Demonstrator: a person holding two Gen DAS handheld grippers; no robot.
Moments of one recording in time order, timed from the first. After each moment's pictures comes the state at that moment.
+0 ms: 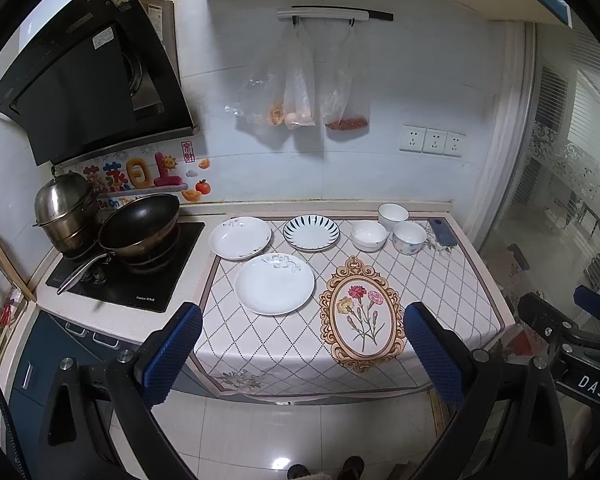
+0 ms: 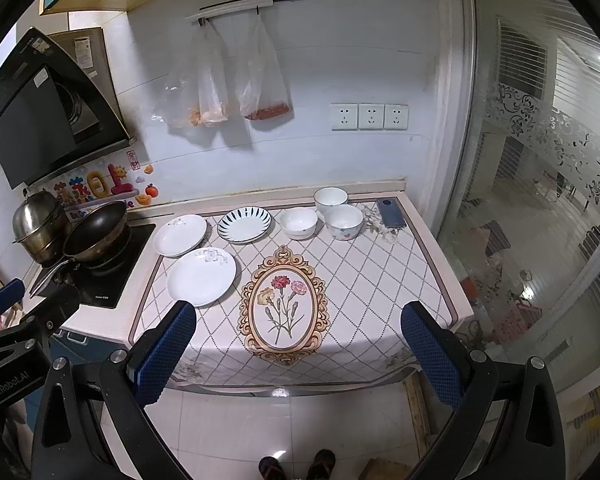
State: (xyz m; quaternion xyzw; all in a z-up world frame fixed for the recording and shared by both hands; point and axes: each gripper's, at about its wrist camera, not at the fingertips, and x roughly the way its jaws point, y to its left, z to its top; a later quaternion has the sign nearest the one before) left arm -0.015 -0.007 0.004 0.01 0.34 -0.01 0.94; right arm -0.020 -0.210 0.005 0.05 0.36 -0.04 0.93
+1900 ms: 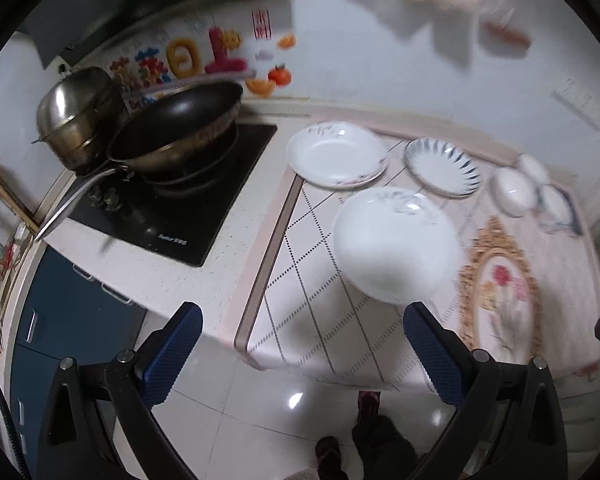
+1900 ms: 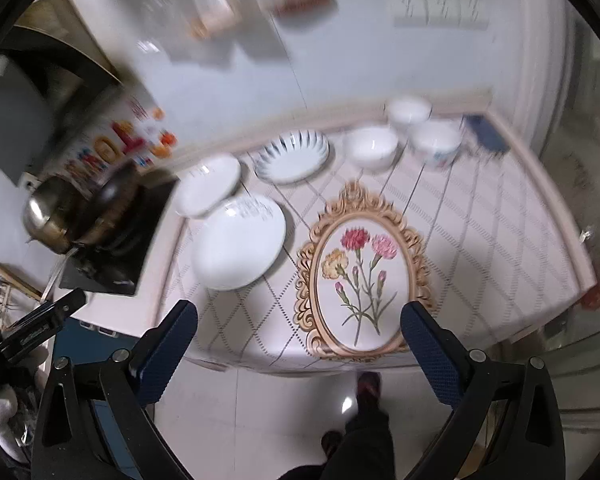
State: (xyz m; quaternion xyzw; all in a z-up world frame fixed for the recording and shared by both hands) left arm 0.190 0.135 -0.190 -0.02 0.49 0.11 0.86; right arm 0.185 -0.172 -0.184 0.13 0.49 0.05 0.86
